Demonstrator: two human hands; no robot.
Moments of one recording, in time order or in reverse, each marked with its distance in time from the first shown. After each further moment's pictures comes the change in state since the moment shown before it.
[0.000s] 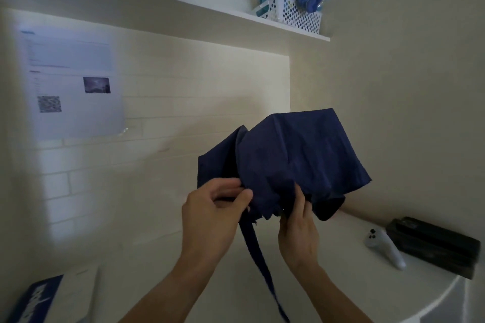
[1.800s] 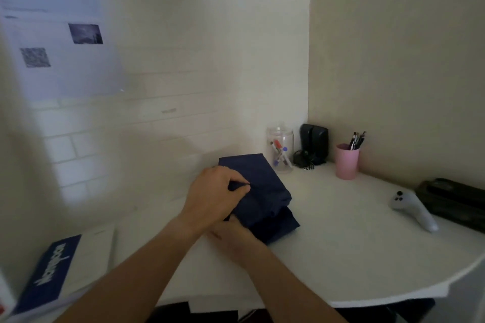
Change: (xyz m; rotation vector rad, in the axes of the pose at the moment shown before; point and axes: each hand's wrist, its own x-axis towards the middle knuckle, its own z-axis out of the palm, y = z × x) left_hand 0.059 -0.108 -0.024 0.809 -0.367 0.256; right_hand -0.082 -0.033 0.140 0.650 -1.005 0.587
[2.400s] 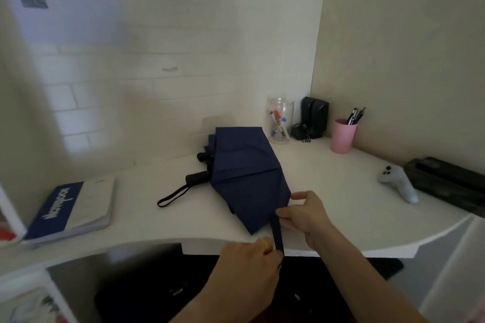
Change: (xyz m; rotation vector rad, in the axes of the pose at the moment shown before) left_hand -0.164 0.056 0.086 0.274 -0.325 0.348; right_hand -0.127 -0.003 -0.105 0.159 0.480 0.218
